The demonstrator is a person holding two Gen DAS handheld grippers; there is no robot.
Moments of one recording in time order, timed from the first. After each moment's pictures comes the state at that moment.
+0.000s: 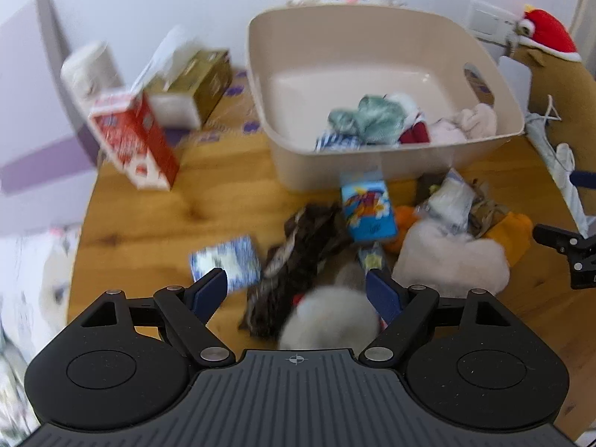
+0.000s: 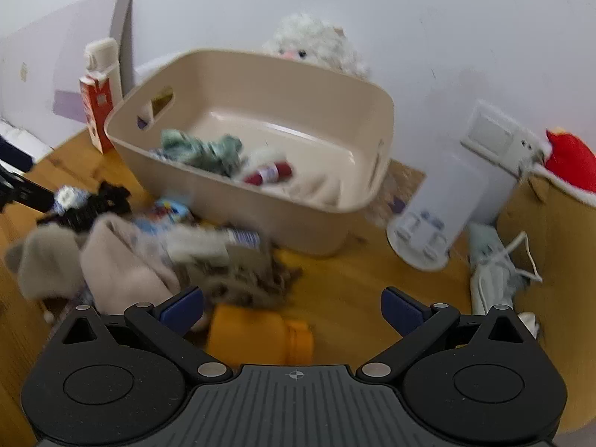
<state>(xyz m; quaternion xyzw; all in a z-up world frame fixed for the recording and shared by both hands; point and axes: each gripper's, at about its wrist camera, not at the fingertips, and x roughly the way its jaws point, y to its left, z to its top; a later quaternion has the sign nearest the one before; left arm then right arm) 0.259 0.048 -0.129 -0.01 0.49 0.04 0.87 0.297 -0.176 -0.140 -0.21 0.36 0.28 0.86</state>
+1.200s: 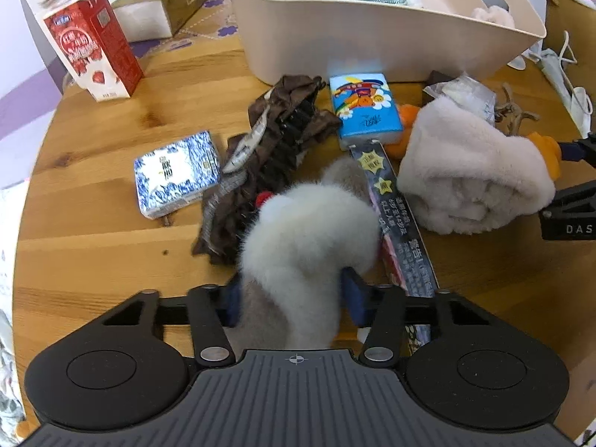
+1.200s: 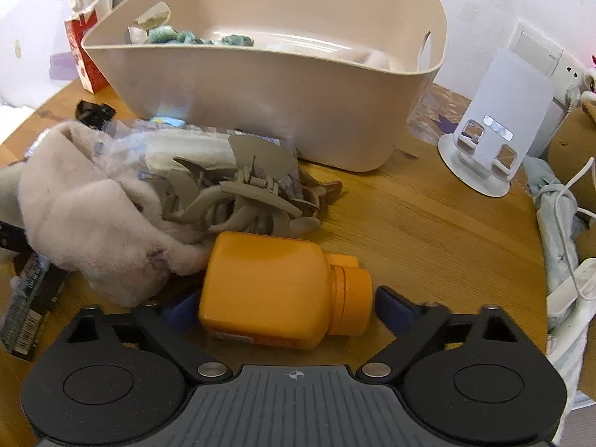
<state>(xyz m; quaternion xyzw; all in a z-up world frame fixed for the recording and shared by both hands) 0.253 0.037 -0.205 -0.01 0.56 0.03 0.83 0.312 -0.161 -0.214 -0.19 0.43 0.31 0.83</state>
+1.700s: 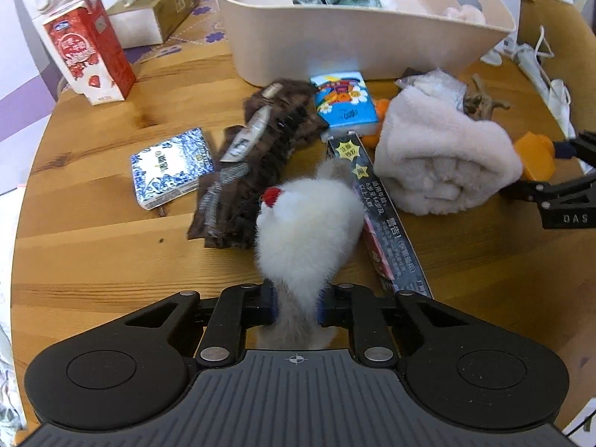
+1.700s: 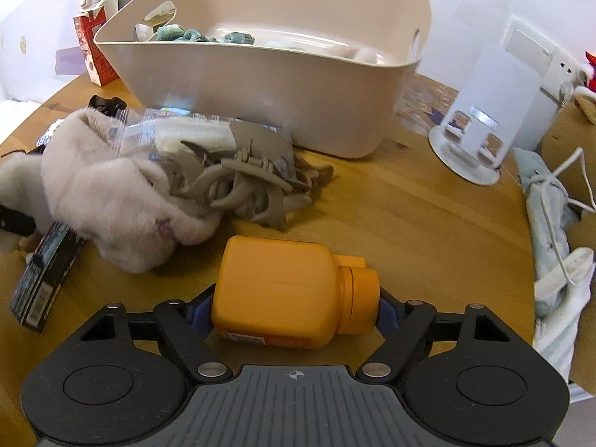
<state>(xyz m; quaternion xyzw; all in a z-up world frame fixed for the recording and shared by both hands) 0.230 0.028 -0.195 -0.01 0.54 0.01 0.84 0.299 -0.183 -0.204 -0.20 0.44 0.30 0.82</state>
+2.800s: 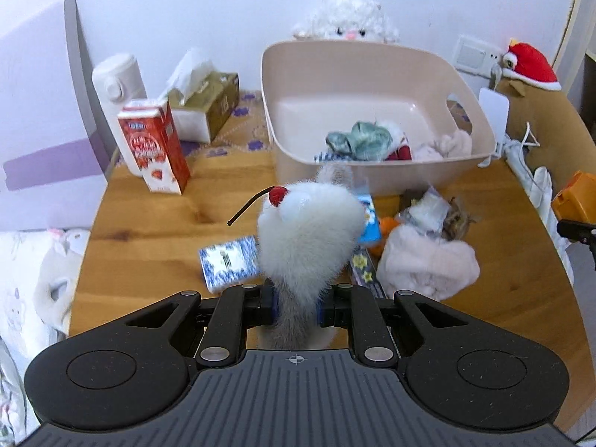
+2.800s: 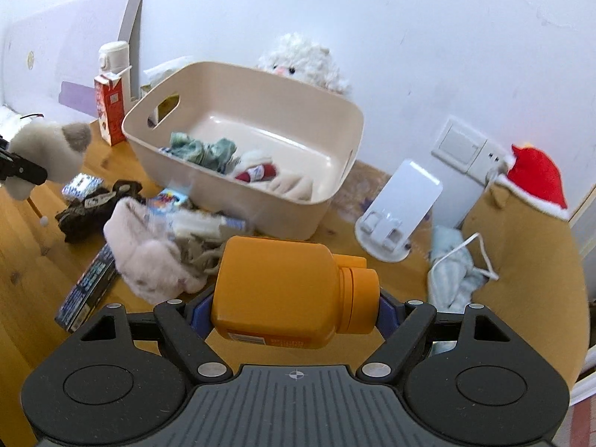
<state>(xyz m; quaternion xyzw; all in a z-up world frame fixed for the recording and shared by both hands) 0.220 0.054 -0.098 -0.02 0.44 0.03 0.90 0.267 -0.210 -0.082 -0.23 0.34 0.28 0.87</state>
